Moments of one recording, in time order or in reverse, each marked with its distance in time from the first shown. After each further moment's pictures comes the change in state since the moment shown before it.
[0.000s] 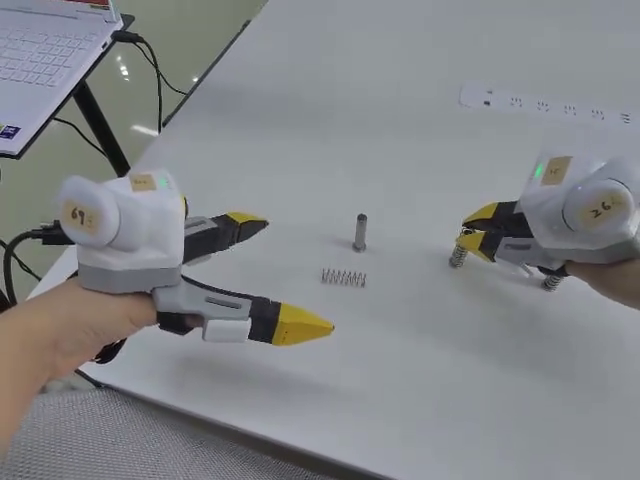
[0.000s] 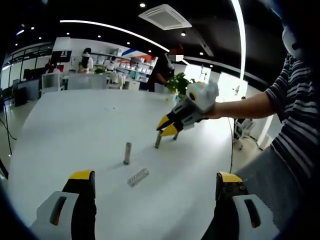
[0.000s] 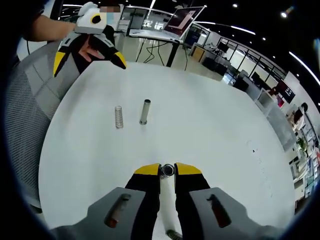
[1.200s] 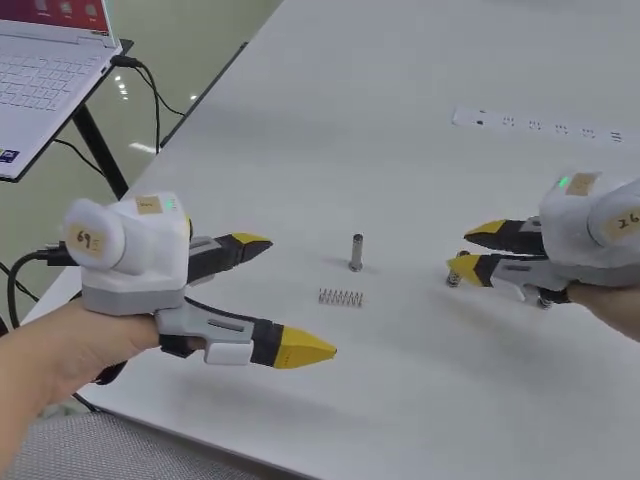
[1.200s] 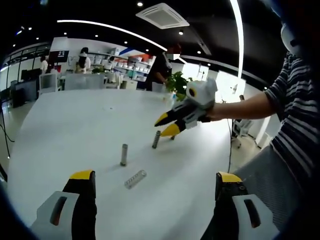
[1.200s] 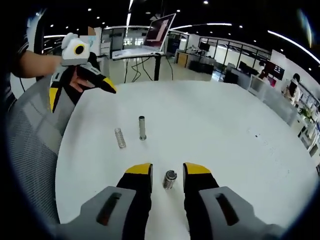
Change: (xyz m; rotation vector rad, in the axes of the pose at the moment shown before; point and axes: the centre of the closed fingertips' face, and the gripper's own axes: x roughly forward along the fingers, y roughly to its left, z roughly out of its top) left arm 0.004 -0.005 0.002 0.012 0.010 -0.020; right arm -0.016 0.000 0.013 0.313 -0.152 0.000
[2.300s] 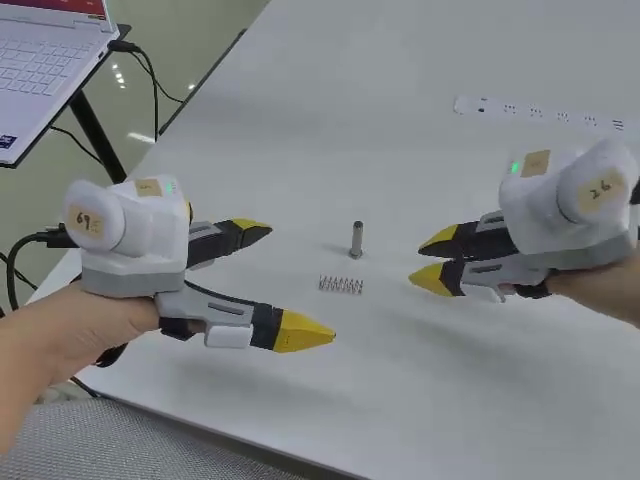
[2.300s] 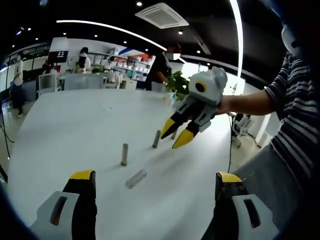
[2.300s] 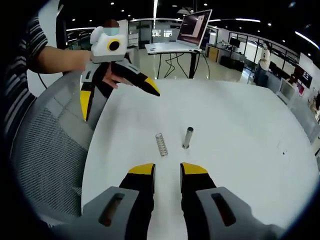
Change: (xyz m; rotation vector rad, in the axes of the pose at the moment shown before) left arm 0.000 0.001 -0.001 0.006 0.003 -0.001; right arm 0.014 0.076 0.018 -0.178 0.141 0.271
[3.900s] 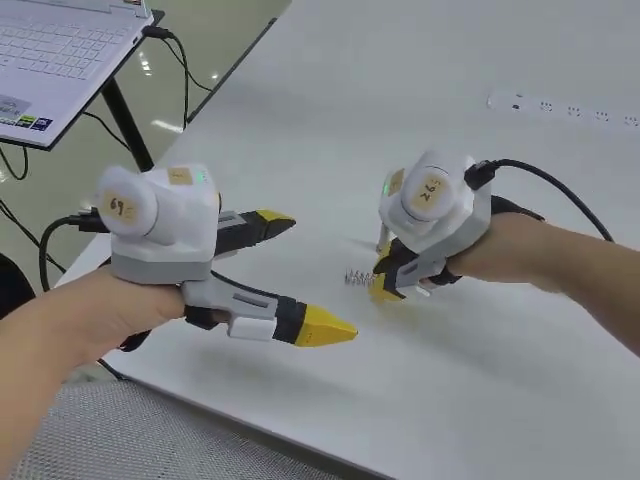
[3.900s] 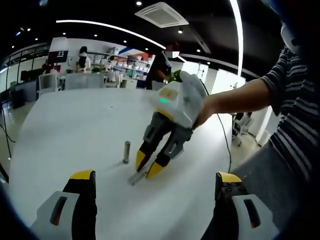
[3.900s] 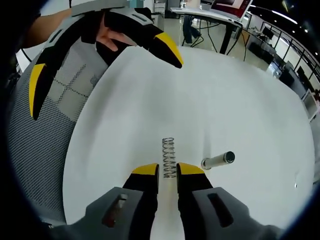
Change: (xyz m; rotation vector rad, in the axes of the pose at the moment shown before) left arm -0.005 0.004 -0.004 0.005 0.008 0.002; right arm 0.091 0.005 -0.014 -0.163 0.261 0.130
